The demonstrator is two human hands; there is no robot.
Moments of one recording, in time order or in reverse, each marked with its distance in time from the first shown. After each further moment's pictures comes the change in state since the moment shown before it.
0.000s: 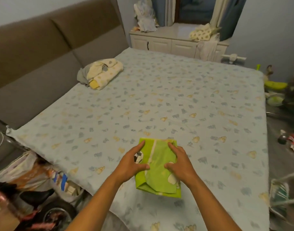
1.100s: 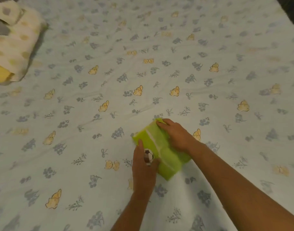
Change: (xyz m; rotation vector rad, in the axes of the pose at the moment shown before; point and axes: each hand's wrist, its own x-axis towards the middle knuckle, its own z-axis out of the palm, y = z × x) left_hand 0.334 -0.304 -0.069 0.002 0.007 -0.065; right_hand 0.402 0.134 0.210 -0.559 -0.038 0.147
